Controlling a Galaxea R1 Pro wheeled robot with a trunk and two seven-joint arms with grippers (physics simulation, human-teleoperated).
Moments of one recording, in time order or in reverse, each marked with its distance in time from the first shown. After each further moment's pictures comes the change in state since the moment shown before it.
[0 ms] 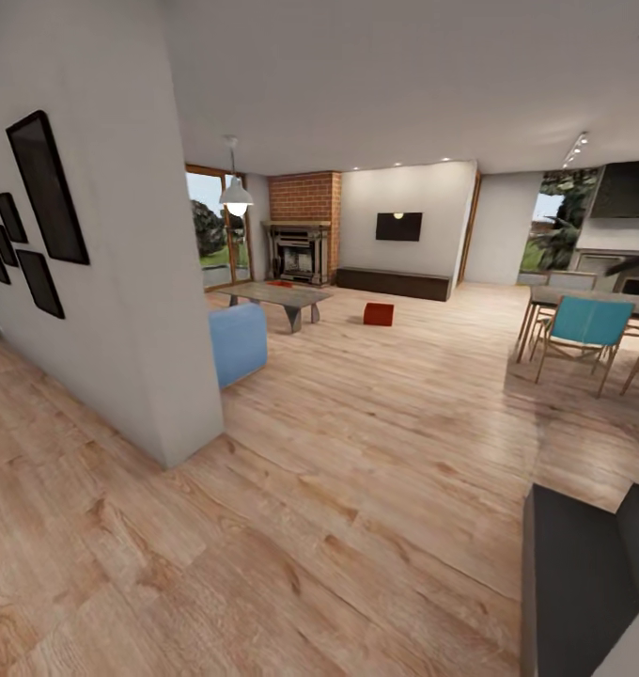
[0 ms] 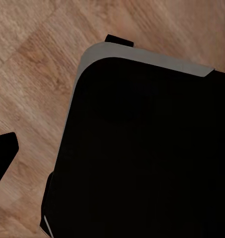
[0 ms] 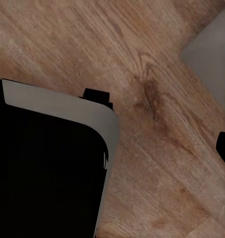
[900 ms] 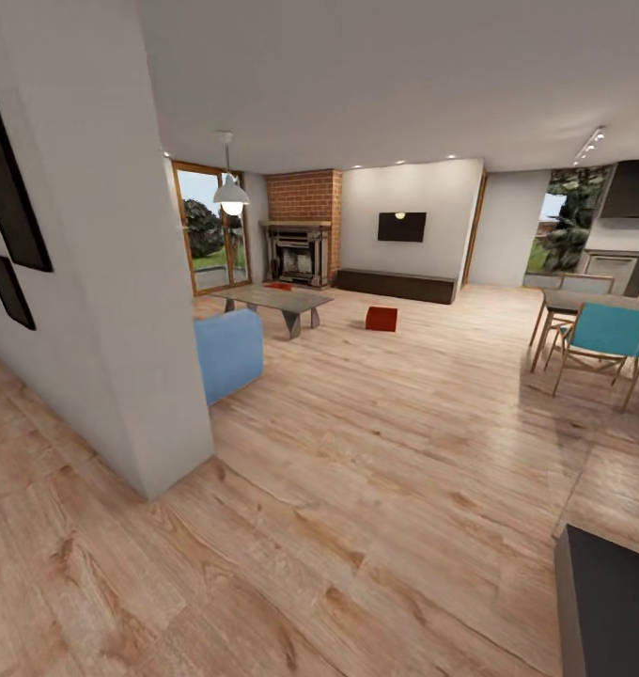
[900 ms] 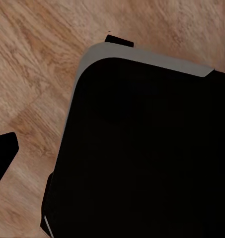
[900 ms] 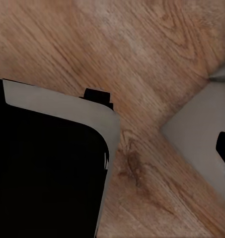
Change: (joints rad) left arm 0.000 0.000 0.000 0.000 -0.002 0.000 0.000; right arm 0.000 0.001 0.000 0.000 0.001 0.000 0.000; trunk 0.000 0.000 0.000
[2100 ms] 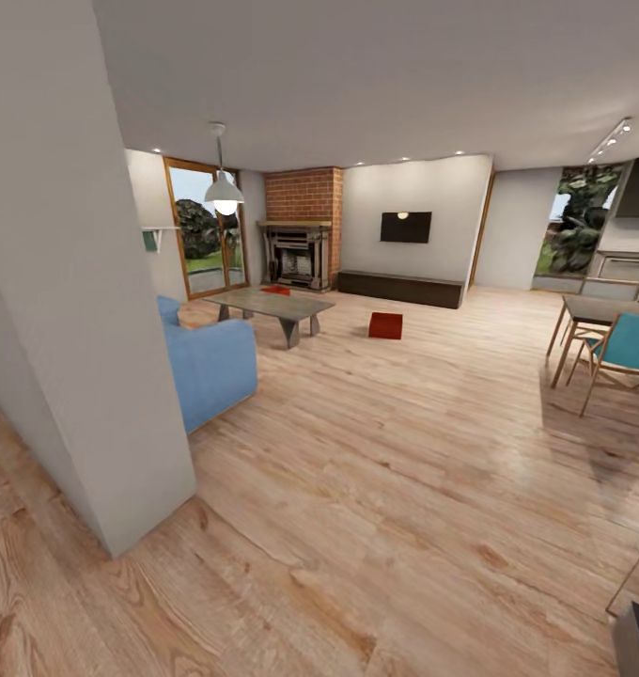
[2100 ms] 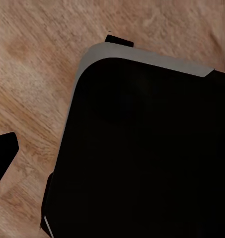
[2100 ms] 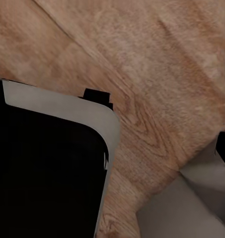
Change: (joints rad) left arm 0.000 0.000 0.000 0.000 0.000 0.000 0.000; right arm 0.000 -0.001 0.000 0.000 0.000 0.000 0.000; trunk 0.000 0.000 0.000
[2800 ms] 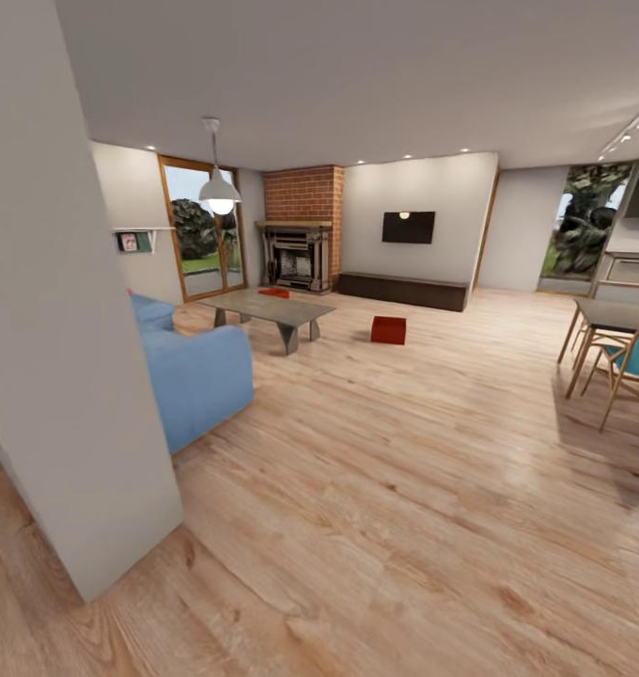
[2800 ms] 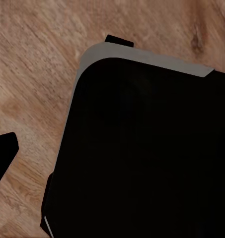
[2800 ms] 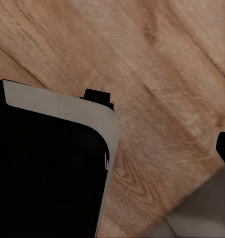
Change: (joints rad) left arm 0.000 0.000 0.000 0.000 0.000 0.000 0.000; right arm 0.000 0.001 -0.002 0.001 -0.001 -0.002 0.000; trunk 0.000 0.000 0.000
